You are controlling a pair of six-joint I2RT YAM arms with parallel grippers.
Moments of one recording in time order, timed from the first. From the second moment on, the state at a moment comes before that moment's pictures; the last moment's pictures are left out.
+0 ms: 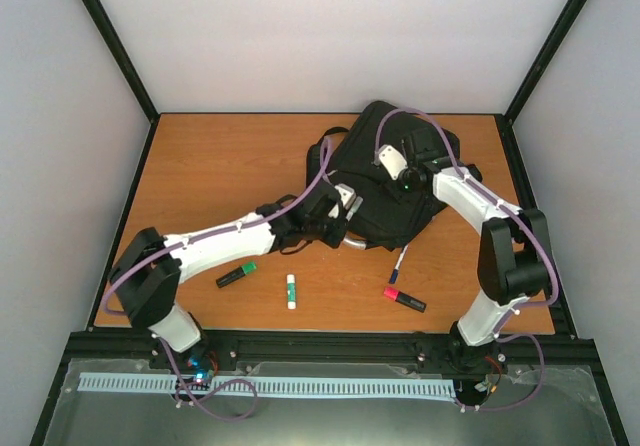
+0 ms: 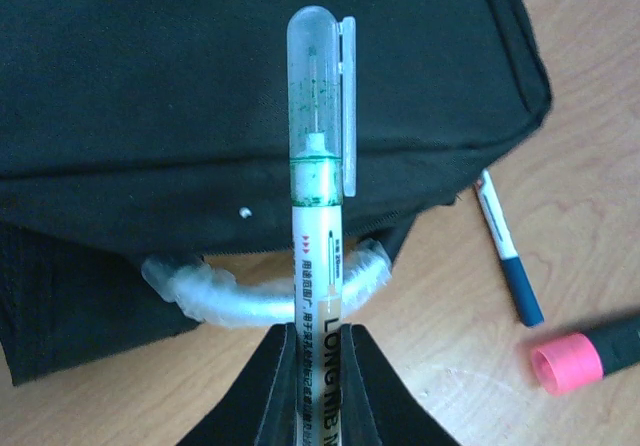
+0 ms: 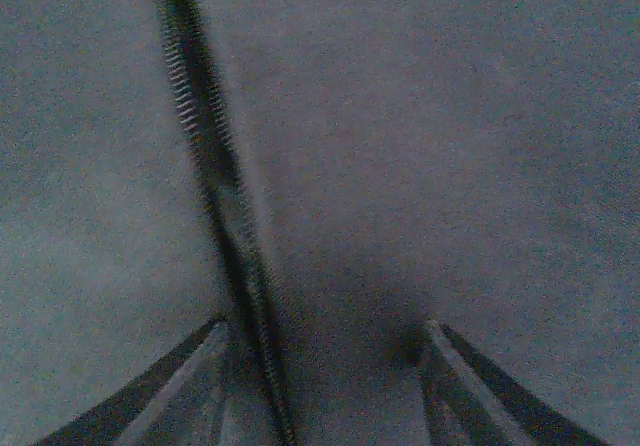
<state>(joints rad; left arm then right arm) -0.91 1.57 1.09 -0.33 -0.04 -0.33 0.28 1.69 1.23 -0.54 -0.13 -0.53</state>
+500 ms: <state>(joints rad) -0.74 1.87 1.39 -0.31 0.18 -0.31 0.32 1.74 1.27 -0.51 0.02 -0.51</state>
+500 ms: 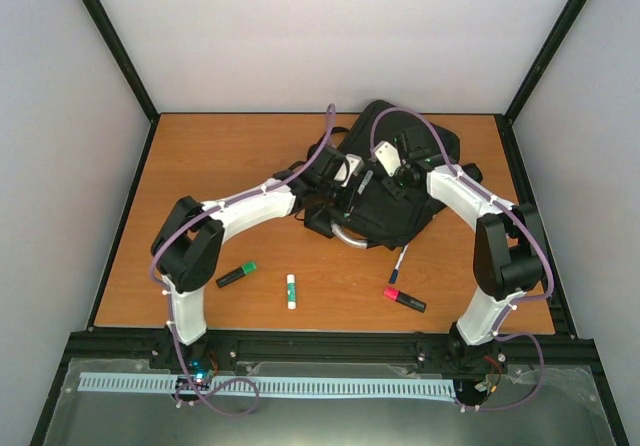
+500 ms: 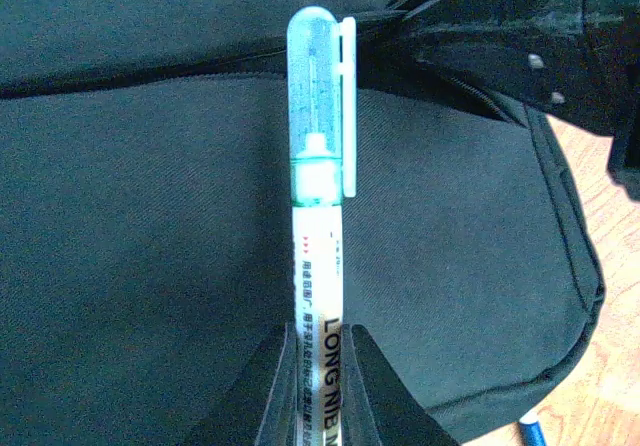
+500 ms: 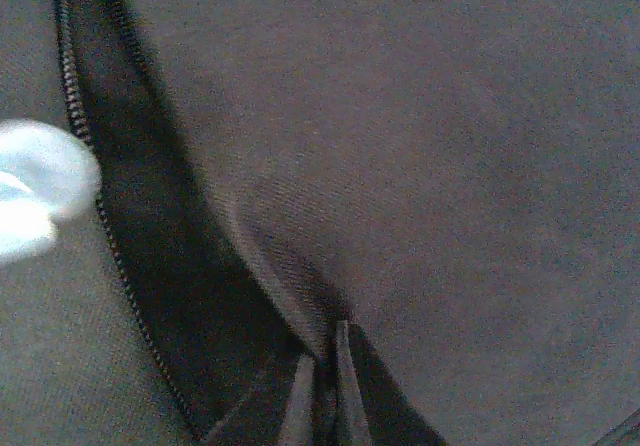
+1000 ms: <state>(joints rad) -0.74 1.95 1.44 -0.31 0.29 -0.31 0.31 1.64 1.27 -0.51 -0.01 -0.51</state>
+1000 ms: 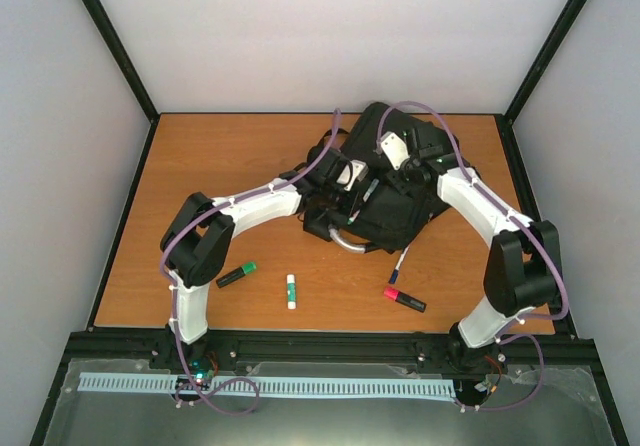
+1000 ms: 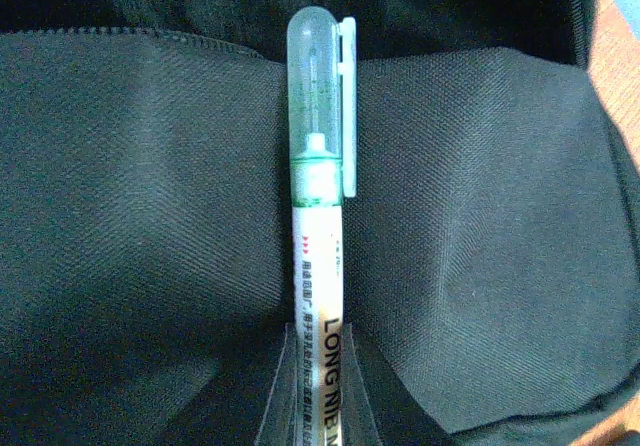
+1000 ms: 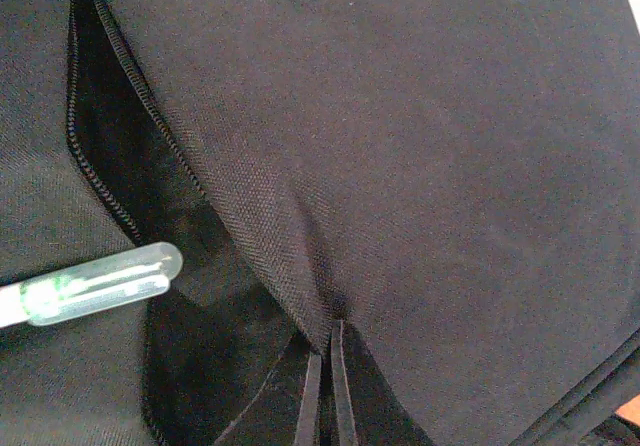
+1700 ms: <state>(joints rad) -0.74 2.12 1.78 -0.52 0.21 -0.30 0.31 1.56 1.15 -0.46 -0.10 -0.50</state>
